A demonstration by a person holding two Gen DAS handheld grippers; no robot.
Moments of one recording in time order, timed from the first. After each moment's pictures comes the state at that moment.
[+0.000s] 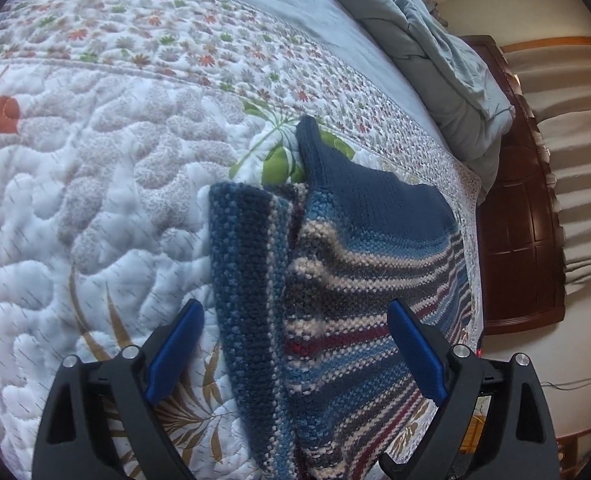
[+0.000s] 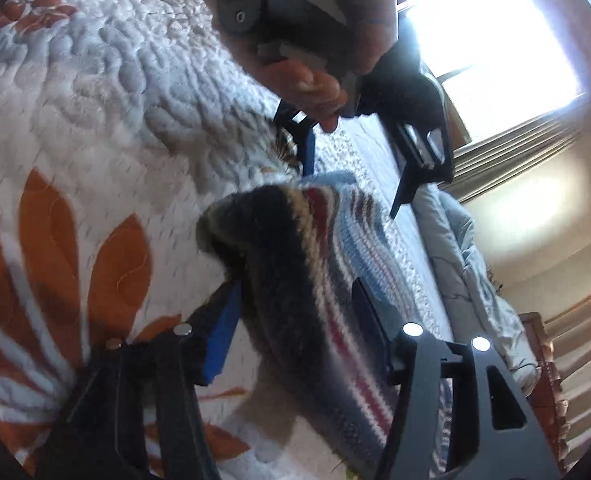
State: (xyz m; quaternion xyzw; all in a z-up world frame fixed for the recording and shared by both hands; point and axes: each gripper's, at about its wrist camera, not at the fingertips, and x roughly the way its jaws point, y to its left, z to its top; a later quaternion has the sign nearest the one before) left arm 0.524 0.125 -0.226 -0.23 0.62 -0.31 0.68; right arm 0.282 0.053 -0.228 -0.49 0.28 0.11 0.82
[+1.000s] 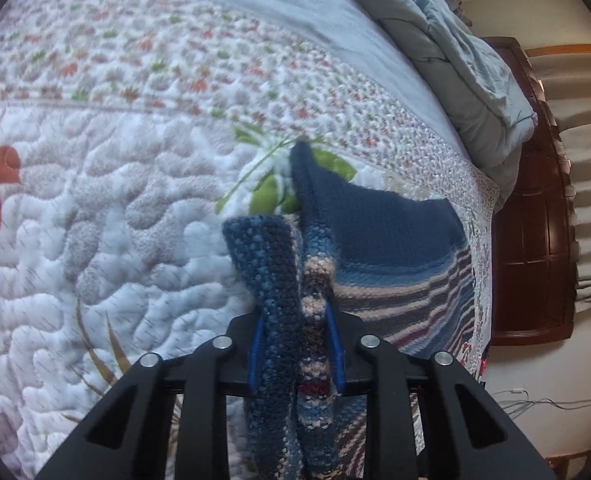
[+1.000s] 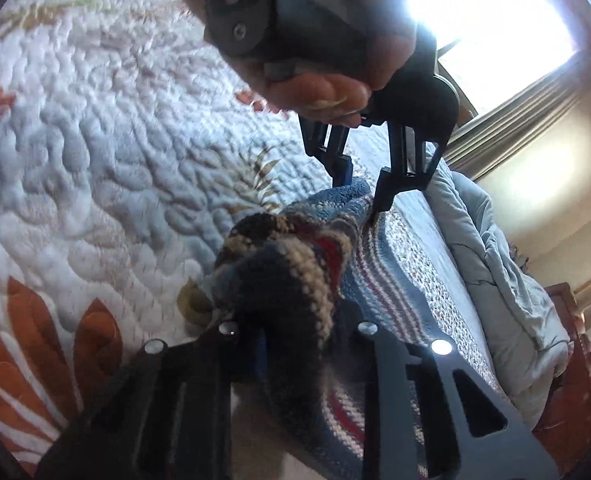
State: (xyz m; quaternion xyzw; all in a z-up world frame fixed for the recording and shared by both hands) left arm 0.551 0.110 -0.195 -0.22 0.64 -0.28 0.68; right arm 0.324 0.049 -0.194 -0.41 0.31 0.13 0.85
